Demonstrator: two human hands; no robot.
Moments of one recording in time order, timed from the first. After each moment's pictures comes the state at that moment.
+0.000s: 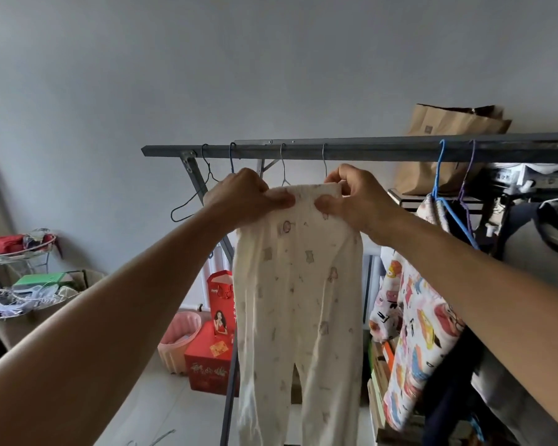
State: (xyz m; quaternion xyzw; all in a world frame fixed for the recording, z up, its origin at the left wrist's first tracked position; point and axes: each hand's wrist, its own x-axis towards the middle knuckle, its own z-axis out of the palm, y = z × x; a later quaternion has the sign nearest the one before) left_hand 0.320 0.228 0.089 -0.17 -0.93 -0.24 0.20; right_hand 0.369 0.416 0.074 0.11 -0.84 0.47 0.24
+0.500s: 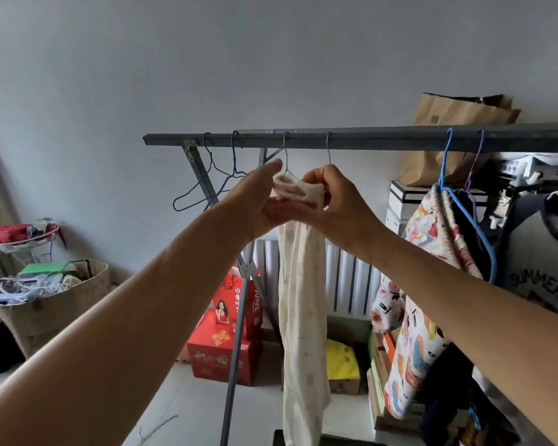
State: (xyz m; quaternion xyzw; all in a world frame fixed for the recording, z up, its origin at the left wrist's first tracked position) left_hand 0.361 0.248 0.085 -0.09 -0.57 -0.80 -0.15; right_hand 0.383 0.382 0.050 0.18 -0.81 0.49 0.25
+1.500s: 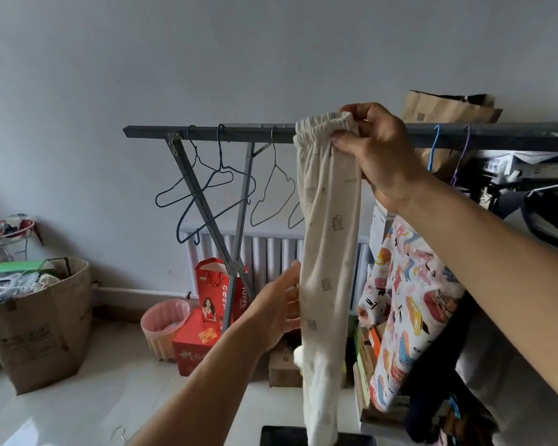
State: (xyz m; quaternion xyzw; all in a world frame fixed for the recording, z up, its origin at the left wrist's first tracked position) left_hand 0.351 0.274 -0.081 -0.10 -0.65 -0.72 -0.23; right_hand 0.375 0.424 0.104 0.15 -0.69 0.64 0.32
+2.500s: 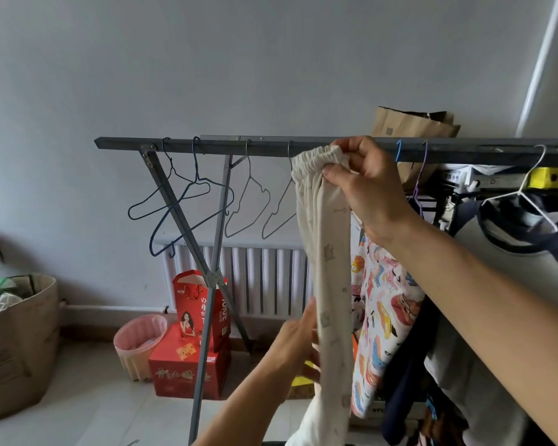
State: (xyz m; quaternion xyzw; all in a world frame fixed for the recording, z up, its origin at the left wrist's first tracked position) left_hand 0.411 0.315 -0.088 -0.16 -0.70 -0.65 -0.24; right_hand 0.404 0.439 0.082 0.10 -0.70 0.60 0.37
